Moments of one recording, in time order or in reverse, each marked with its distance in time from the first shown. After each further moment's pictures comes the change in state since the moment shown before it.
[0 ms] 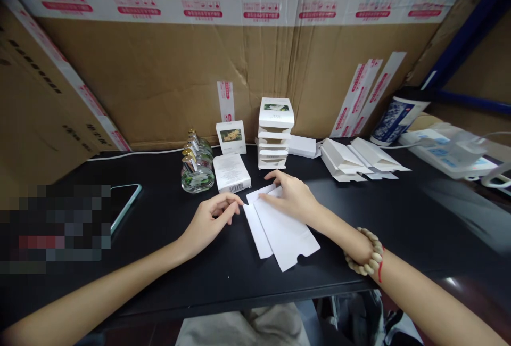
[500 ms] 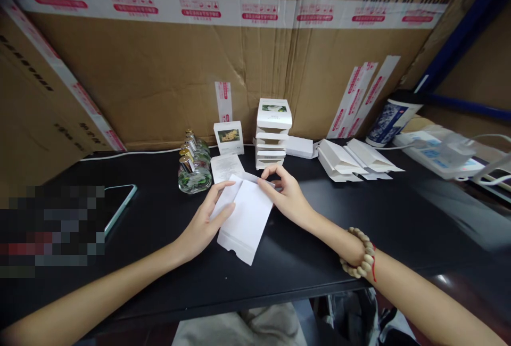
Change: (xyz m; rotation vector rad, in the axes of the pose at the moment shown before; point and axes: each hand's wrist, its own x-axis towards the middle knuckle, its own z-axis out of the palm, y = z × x) left_hand -0.004 0.001 -0.001 -0.121 0.022 0.046; right_hand -0.002 -0.017 0.006 0.665 0.148 -0.117
